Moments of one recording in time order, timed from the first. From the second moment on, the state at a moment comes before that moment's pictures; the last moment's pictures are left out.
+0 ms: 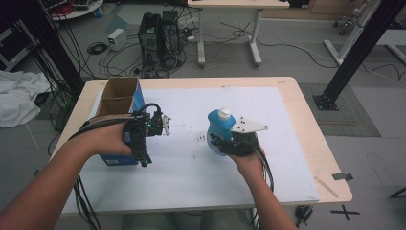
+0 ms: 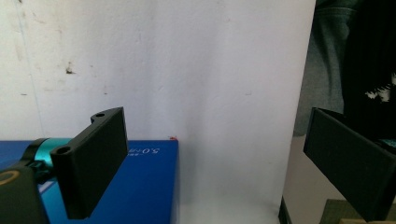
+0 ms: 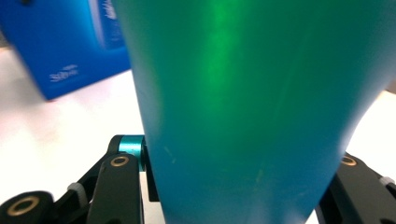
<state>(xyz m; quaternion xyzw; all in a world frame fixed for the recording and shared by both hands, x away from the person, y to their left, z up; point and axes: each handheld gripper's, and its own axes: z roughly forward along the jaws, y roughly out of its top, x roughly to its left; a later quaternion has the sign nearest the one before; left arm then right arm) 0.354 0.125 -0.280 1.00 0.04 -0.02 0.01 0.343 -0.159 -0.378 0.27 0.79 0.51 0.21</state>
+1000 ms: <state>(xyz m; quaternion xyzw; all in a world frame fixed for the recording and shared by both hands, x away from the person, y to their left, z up) 0.344 0.091 -0.249 1.00 0.01 -0.02 0.01 0.327 -0.123 -0.363 0.07 0.86 0.51 0.05</state>
